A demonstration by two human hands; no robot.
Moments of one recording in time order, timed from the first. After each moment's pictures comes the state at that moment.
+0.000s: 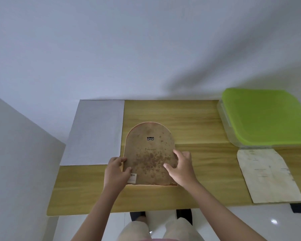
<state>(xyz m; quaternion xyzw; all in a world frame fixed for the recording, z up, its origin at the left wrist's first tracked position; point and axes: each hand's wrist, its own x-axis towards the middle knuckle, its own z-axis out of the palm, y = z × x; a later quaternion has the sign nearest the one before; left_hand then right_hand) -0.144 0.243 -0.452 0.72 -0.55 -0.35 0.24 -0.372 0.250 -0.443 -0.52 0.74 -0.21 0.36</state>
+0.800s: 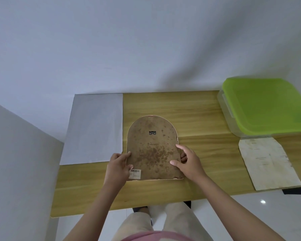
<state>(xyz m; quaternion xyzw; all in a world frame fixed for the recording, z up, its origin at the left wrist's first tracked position) -0.123 0.238 -0.469 0.67 -0.59 -0.40 0.23 -0.390 0.255 -0.467 -0.51 0.72 -0.25 0.39</state>
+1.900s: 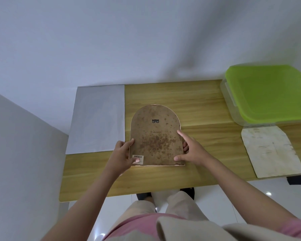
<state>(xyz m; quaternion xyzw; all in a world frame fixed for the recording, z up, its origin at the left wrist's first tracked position) -0.111 0.231 -0.477 0.59 -0.68 -0.40 0.17 -0.414 0.243 -0.466 -0.58 0.65 -0.16 0.47</state>
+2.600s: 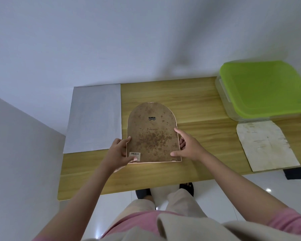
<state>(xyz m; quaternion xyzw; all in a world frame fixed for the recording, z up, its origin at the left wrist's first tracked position) -0.108 0.226 -0.473 0.58 -0.70 -0.40 0.14 -0.415 0.246 -0.469 -0.57 0.66 -0.18 0.45</state>
